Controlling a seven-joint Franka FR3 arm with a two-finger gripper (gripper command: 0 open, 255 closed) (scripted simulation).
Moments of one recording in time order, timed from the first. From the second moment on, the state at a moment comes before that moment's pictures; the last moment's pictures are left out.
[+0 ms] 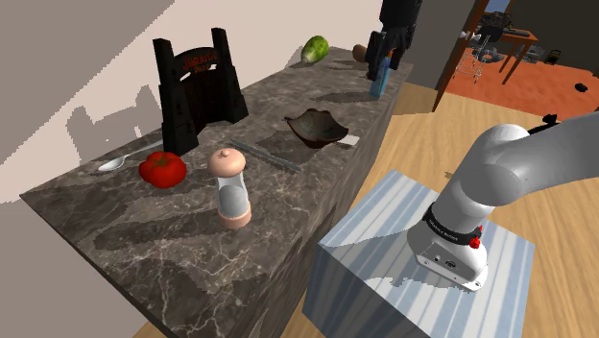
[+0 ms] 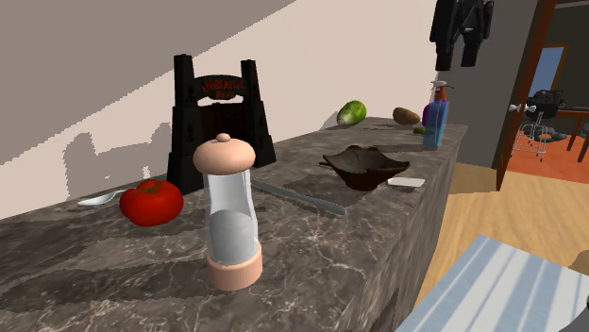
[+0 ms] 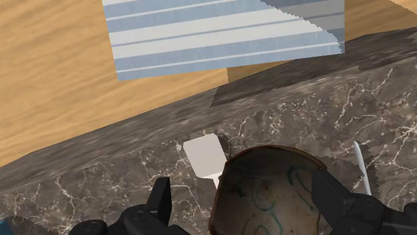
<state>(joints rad) 0.02 -0.79 0.07 -2.36 -0.05 1.56 0.14</state>
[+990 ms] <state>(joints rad) 0.09 -0.42 0.16 -2.34 0.02 1.90 0.16</state>
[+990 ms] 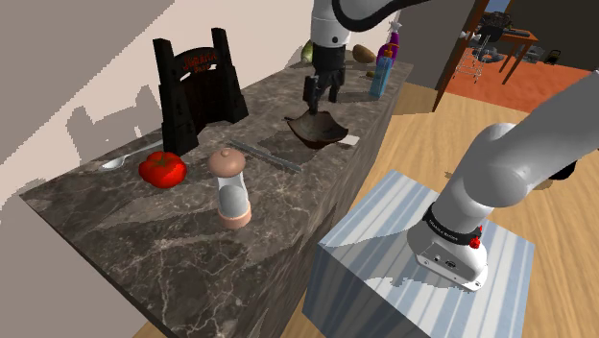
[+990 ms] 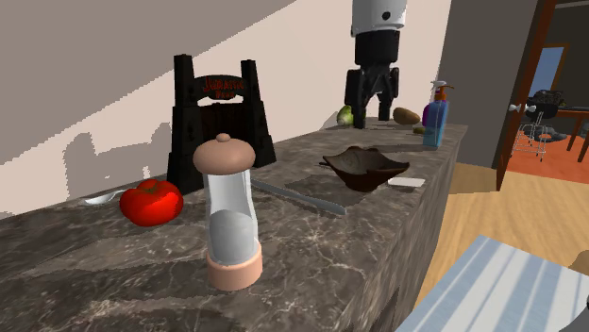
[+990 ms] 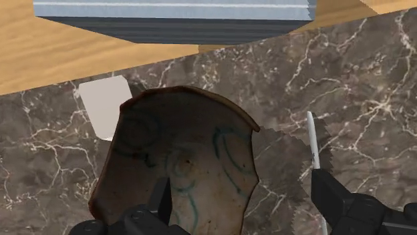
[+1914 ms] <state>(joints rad) 0.16 0.04 0.26 -2.13 0.00 2.11 0.20</state>
